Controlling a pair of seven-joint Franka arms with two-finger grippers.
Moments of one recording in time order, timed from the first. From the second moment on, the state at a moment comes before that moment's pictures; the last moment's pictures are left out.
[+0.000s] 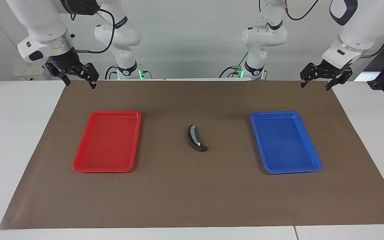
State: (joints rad) left arm -0.06 -0.05 0.04 -1.62 -0.01 1.50 0.20; right arm -0.14 -0.05 0.14 -1.59 -0.02 1.49 0.16
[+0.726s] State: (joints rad) left arm -0.06 -0.05 0.04 -1.62 -0.01 1.50 0.20; right arm -0.14 -0.04 0.14 -1.57 -0.02 1.48 0.18
